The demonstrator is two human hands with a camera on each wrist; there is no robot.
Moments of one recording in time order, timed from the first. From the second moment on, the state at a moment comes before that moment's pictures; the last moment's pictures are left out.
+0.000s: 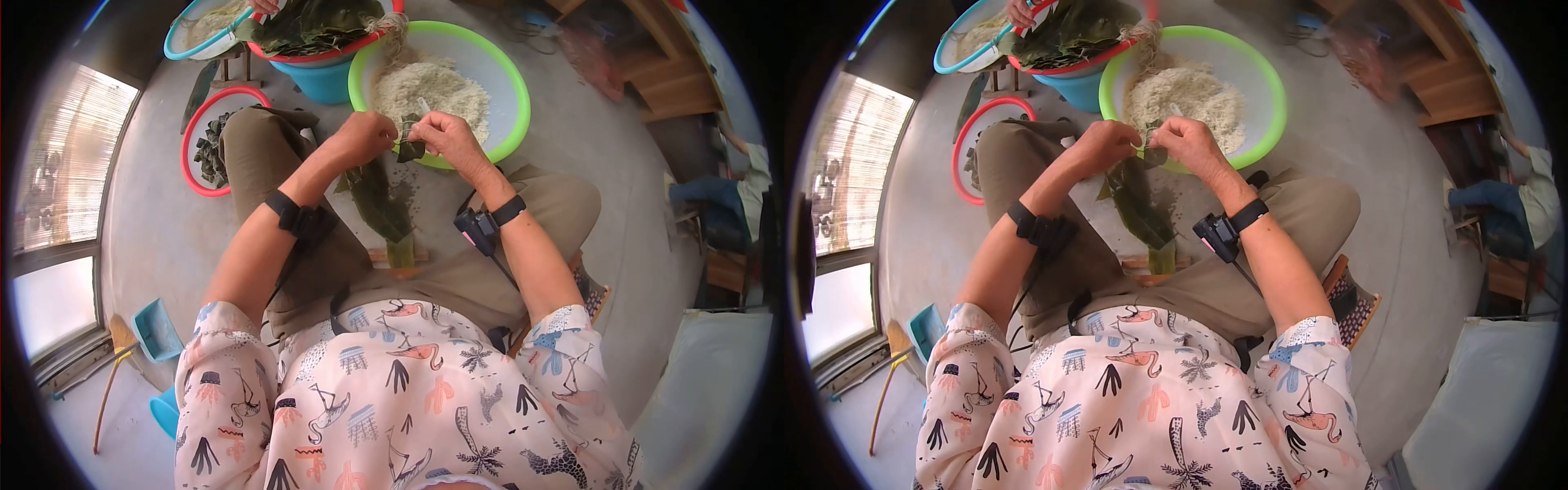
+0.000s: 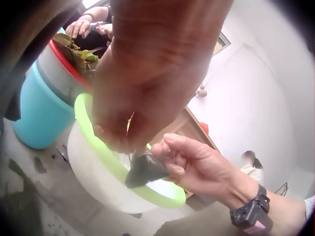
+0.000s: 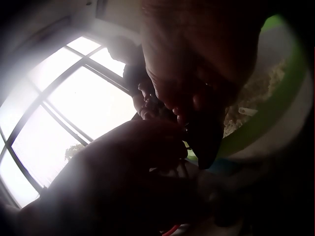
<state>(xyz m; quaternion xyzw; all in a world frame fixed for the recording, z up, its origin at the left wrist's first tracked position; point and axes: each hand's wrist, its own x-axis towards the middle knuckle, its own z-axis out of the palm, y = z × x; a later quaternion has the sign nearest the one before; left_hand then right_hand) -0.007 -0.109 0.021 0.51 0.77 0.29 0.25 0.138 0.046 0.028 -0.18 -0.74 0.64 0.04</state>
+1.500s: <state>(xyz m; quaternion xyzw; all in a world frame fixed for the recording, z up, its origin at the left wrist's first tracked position) 0.018 -0.102 0.012 0.04 0.57 0.67 0.46 0.132 0.047 0.018 -0.20 -0.70 0.69 0.05</state>
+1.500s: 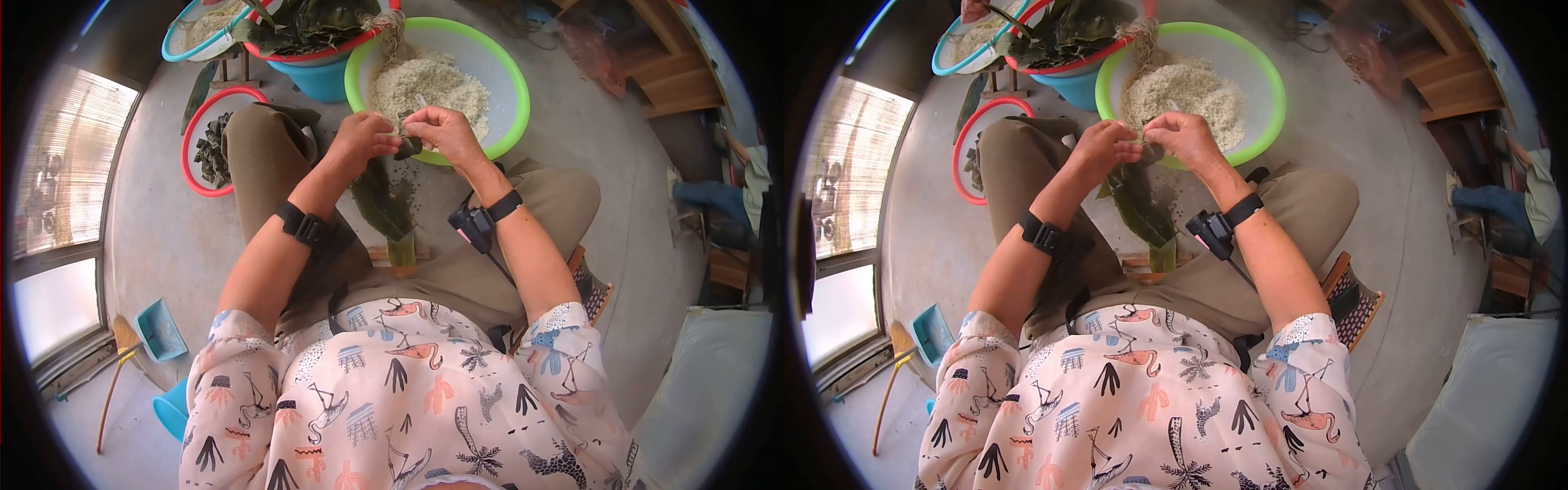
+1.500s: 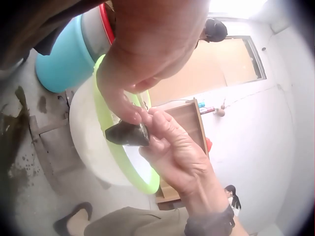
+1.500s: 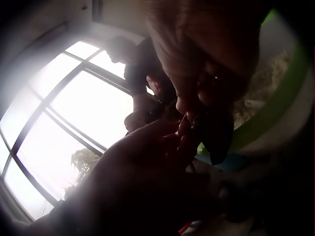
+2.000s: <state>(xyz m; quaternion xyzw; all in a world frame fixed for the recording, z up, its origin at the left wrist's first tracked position) 0.028 -0.100 0.015 0.40 0.74 0.49 0.21 0.133 0.044 0.012 -0.18 -0.68 0.70 0.08</state>
